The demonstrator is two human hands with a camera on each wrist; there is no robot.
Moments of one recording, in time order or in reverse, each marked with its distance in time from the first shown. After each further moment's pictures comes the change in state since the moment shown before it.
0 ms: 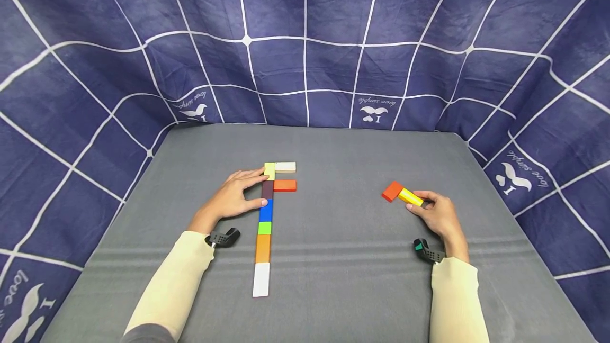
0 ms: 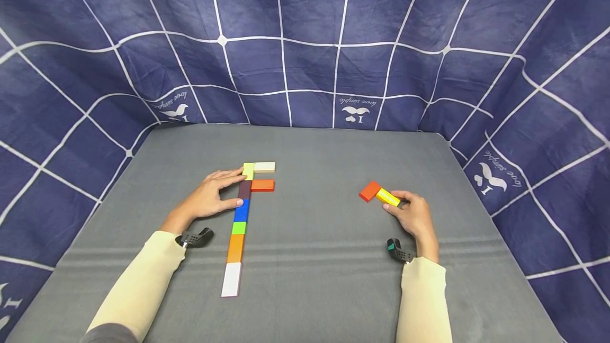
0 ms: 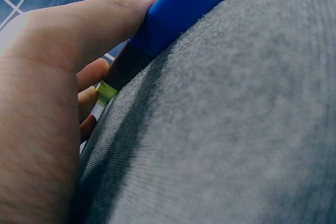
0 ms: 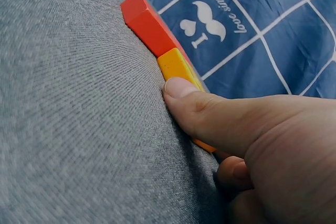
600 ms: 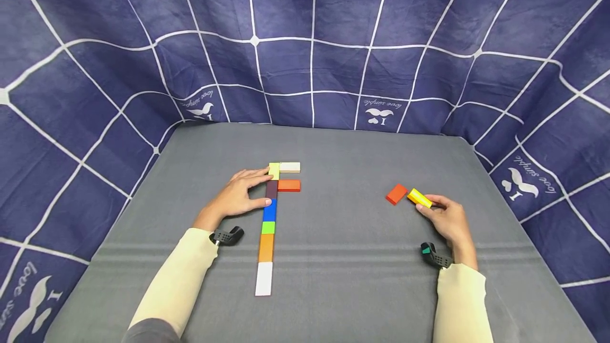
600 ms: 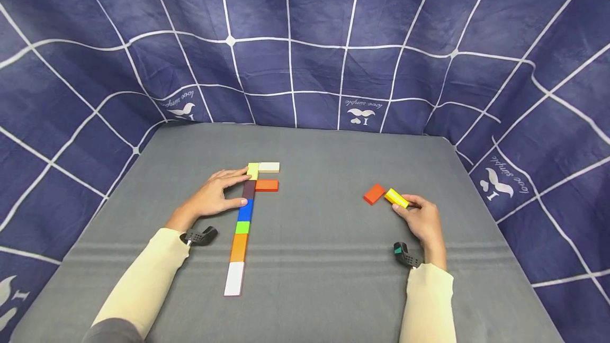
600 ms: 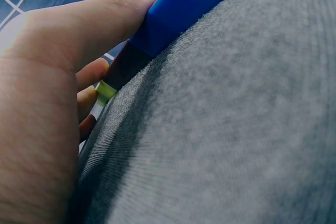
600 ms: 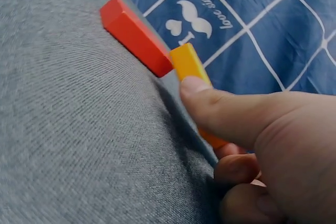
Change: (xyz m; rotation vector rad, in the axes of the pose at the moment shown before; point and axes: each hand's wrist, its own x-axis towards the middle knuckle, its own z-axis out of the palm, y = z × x) left_hand 0.000 0.000 0.000 -0.005 0.015 -0.005; right_hand -0.002 0.002 -0.001 0.173 0.028 0.152
